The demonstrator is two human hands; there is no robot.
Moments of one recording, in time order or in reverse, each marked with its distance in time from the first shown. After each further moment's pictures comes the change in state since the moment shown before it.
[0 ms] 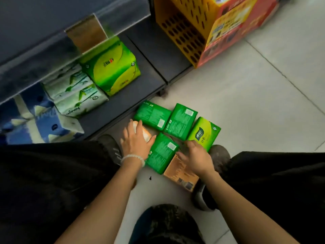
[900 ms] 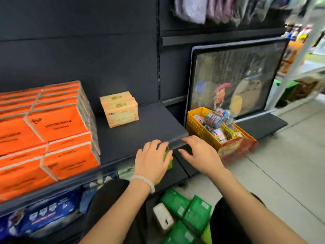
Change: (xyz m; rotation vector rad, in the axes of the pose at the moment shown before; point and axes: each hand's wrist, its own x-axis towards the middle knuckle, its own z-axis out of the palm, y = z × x) left_hand -0.036 0.026 -0.281 0.068 0.595 0.396; right_hand -0.032 -0.223 -0.253 -0.187 0.569 -0.671
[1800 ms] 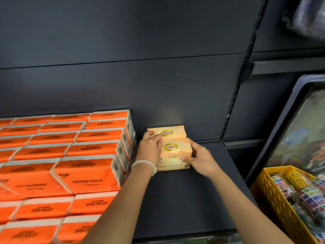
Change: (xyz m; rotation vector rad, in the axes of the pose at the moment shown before) left_hand 0.178 -0.201 -0.011 -0.227 0.104 -0.638; right_hand 0.275 -0.057 0.108 0.772 -0.407 -0.007
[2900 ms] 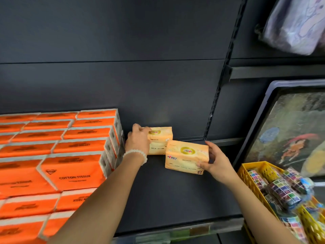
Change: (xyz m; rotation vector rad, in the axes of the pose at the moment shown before) left_hand 0.014 0.007 -0.001 0.139 -0.008 -0.012; right_hand -0.058 0.024 -0.062 0.001 0.202 0.125
